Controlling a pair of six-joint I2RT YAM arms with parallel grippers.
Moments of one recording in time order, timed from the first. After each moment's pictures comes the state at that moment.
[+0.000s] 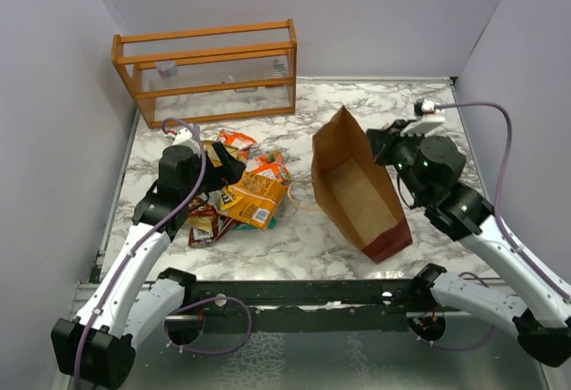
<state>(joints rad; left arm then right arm) -0.28 0.85 0.73 -0.35 0.09 -0.61 0.69 0.82 0.99 -0.24 0.41 0.35</state>
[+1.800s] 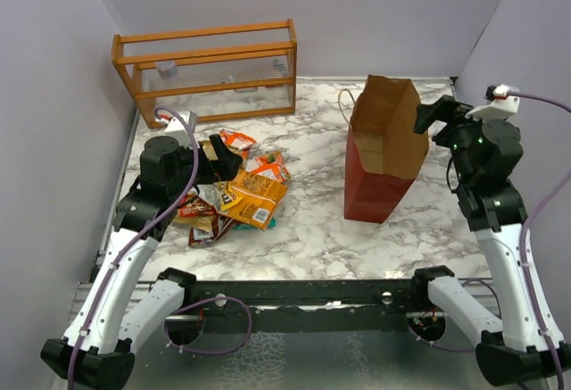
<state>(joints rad) -0.28 0.80 0.92 -0.50 0.17 -0.44 0.12 0.87 1.07 -0.28 0.21 0.29</state>
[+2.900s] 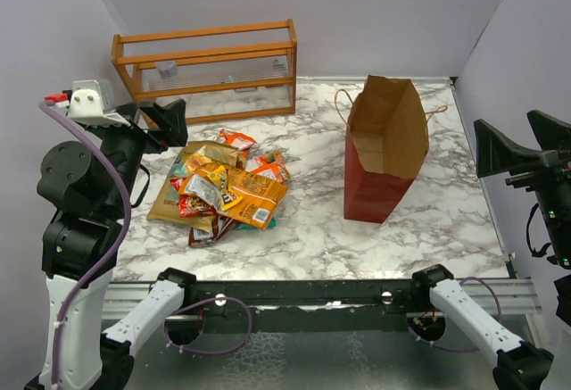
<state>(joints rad) -0.29 0.80 1.52 -0.61 -0.16 -0.21 0.32 0.67 1.66 -0.61 0.07 0.07</state>
